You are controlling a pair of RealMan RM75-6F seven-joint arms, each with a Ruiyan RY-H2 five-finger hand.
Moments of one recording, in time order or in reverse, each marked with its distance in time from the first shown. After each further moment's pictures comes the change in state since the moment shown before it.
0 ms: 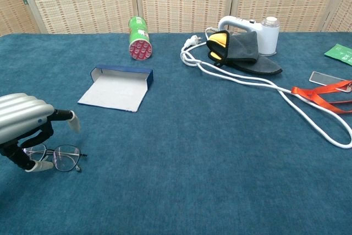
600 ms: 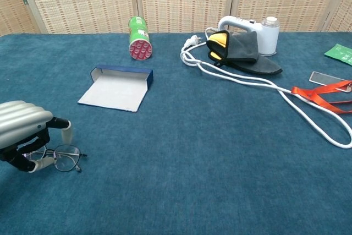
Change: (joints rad) left arm -0.022 -0.025 0.013 0.020 -0.094 -0.015 0.038; right arm -0.005 -0.005 0.000 0.012 0.005 0.001 0.010
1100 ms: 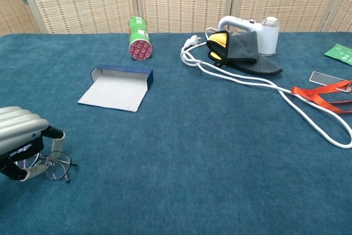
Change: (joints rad) left arm -0.006 0.038 0.043 -0.054 -0.025 0.007 0.062; right arm 0.003 -0.003 0.000 0.002 -0.001 -0.009 -0.001
